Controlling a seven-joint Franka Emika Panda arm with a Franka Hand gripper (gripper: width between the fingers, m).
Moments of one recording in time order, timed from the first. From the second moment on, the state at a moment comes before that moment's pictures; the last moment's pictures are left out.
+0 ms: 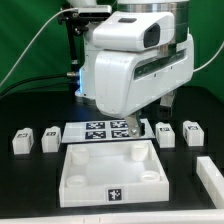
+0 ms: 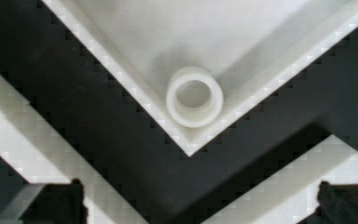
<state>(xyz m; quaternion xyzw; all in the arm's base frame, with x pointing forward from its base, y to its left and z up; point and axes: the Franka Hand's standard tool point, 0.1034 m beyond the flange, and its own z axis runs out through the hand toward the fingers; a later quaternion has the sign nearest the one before) 0.566 0.056 0.113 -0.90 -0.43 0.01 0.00</state>
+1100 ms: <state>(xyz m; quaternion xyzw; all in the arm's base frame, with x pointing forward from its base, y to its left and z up) 0.455 0.004 0.051 -0.65 -0.76 0.00 0.01</state>
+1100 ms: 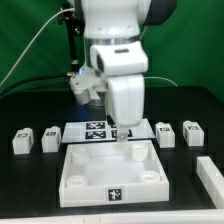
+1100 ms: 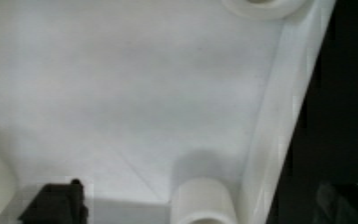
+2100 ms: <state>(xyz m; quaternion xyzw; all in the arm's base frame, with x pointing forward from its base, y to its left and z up) 0.439 -0.001 0.018 -0.67 -0.74 0.01 0.03</state>
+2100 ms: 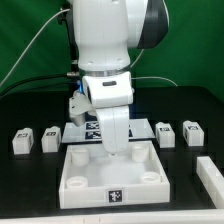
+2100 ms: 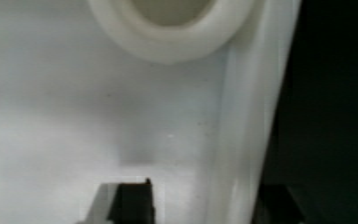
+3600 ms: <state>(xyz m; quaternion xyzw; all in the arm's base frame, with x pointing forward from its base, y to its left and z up) 0.478 0.051 0.017 -0.67 -0.74 -0.02 0.03</state>
